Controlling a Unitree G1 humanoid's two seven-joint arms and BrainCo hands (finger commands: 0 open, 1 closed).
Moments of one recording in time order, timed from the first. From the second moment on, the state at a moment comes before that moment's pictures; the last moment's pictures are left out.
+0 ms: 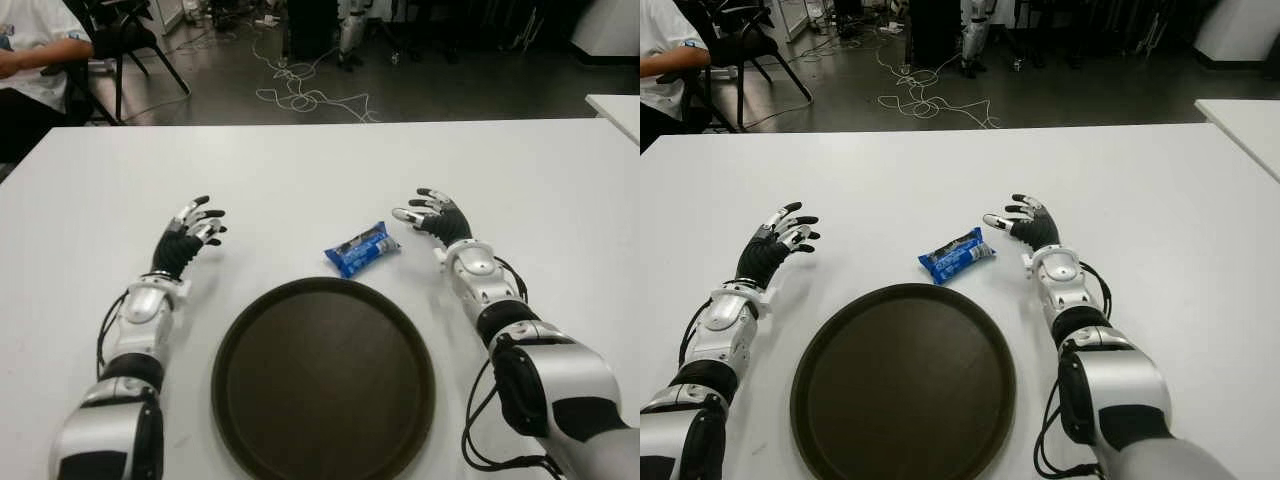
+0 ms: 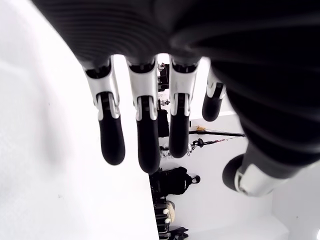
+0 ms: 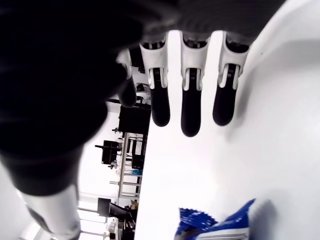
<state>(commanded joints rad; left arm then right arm) -0.53 0.22 0.19 1.12 -0.08 -0.52 -0.26 -0.79 -0.09 -0.12 1.30 -0.06 -0.25 0.00</state>
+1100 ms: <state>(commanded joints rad) -0.54 0.22 0.18 1.12 -0.08 -0.51 -0.25 -0.79 -0.09 -0.10 1.30 -0.07 -0.27 0.00</state>
